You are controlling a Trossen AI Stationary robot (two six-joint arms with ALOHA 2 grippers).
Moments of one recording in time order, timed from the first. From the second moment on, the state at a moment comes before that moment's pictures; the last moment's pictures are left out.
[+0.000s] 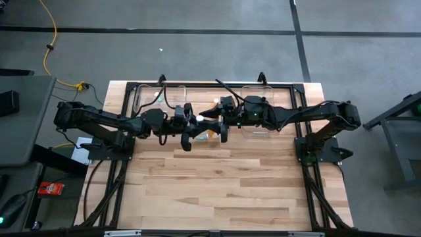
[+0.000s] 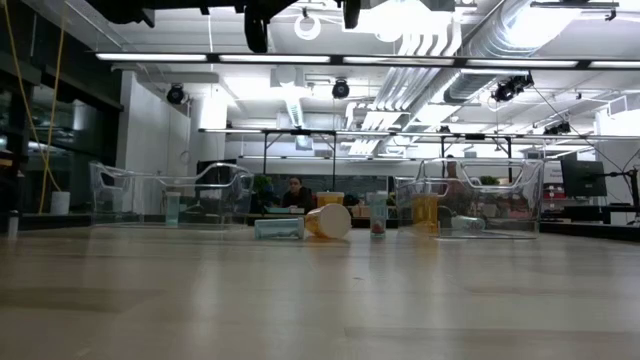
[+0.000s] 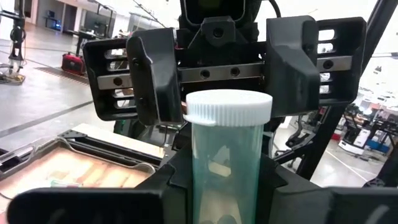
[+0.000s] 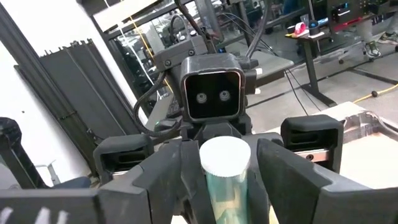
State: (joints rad) left arm 0.10 1.30 0.71 0.71 -0.08 -0.28; right arm -0.02 1.53 1.20 0.34 -0.06 0.38
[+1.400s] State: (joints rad) left arm 0.11 1.26 0.71 0.57 -0.08 -0.27; right arm -0.05 1.50 1.20 0.36 -0.05 0.37
